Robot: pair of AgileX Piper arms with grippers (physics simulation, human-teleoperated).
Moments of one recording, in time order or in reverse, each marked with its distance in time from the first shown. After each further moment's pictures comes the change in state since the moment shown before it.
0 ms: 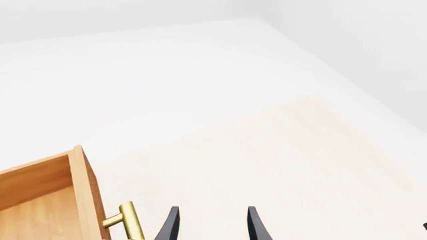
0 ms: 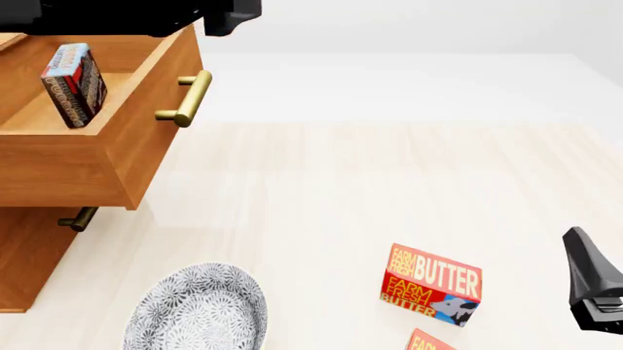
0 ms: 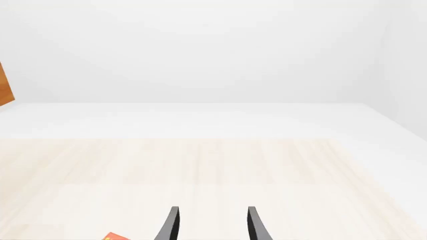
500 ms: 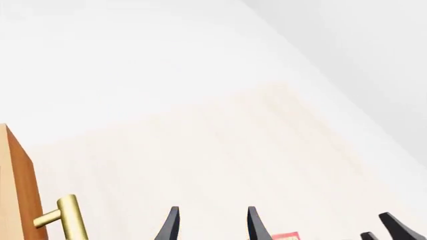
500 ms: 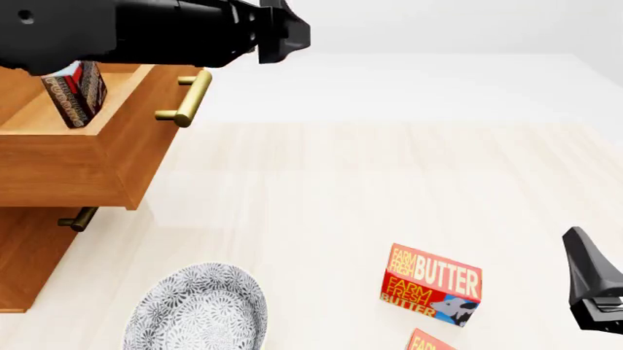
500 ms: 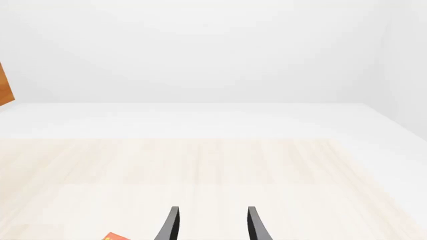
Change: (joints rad) left arm -0.107 0.078 0.004 -0.013 -0.151; right arm 0.000 0.004 0.001 -0.005 0.000
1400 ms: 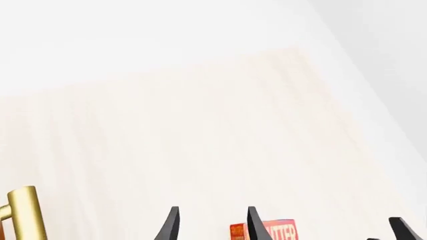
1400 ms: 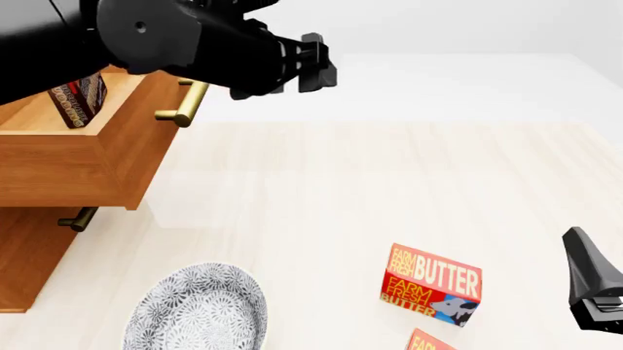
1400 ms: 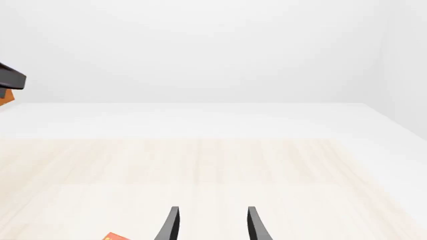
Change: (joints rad) left arm -0.027 0.176 -0.107 0.132 -0.116; right arm 0.000 0.001 0.000 -0.001 0.000
